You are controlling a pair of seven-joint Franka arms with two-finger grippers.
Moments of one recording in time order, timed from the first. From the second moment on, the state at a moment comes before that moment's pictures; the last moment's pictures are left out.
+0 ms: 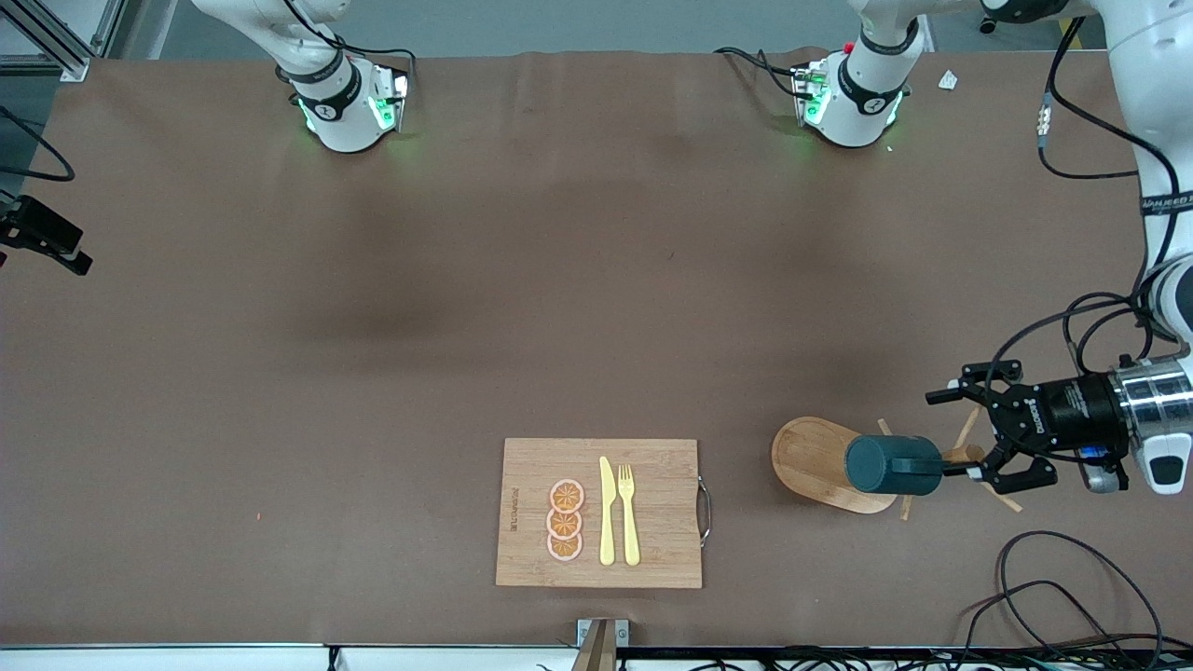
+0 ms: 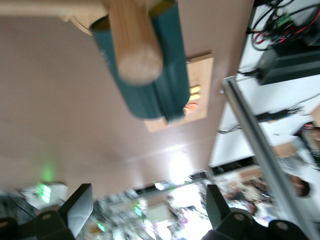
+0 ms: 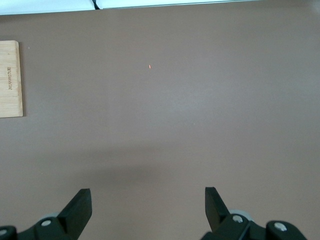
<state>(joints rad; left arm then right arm) 0.05 0.55 0.05 -1.29 -0.92 1.67 -0.97 -0.07 -0.05 -0.04 -1.61 -0.01 1.69 -0.05</state>
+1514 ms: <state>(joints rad) 0.04 -0.12 -0.14 -1.62 -0.01 1.44 -0.19 -0.07 -0.05 -0.04 -1.61 -0.01 1.68 -0.05</state>
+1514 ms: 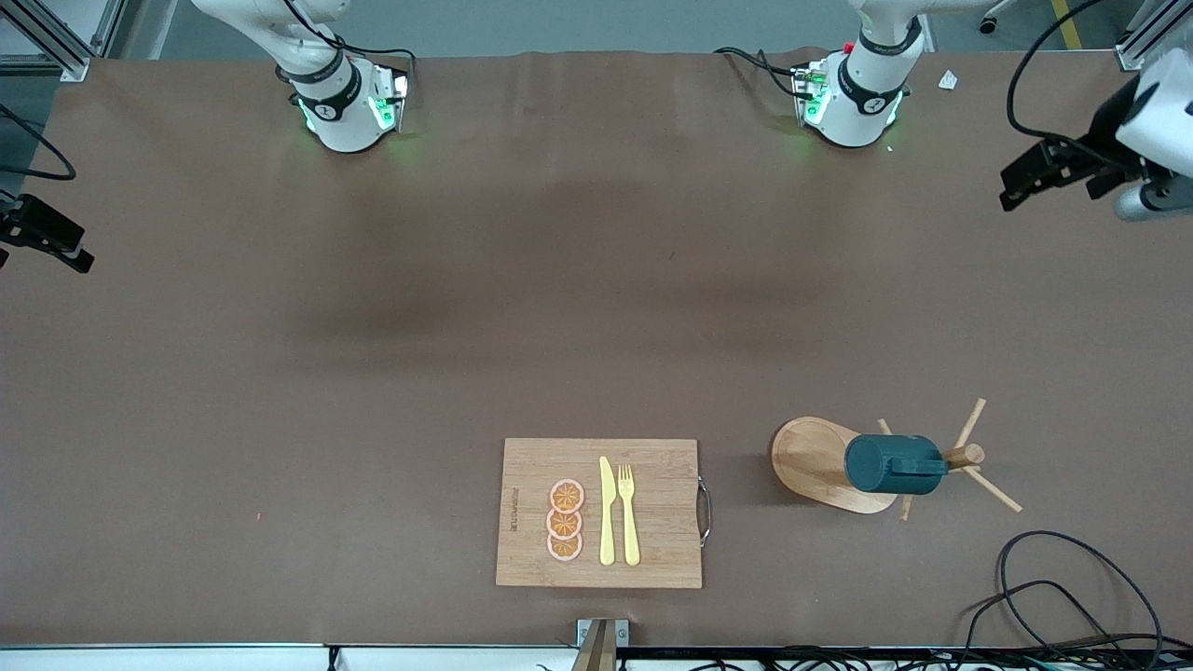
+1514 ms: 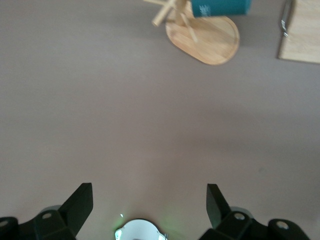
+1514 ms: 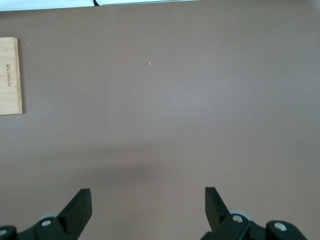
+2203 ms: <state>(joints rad) 0.03 -0.15 -0.13 -1.64 0.00 1.45 -0.18 -0.07 -0.05 -0.04 -1.61 -0.01 1.68 -0.05</state>
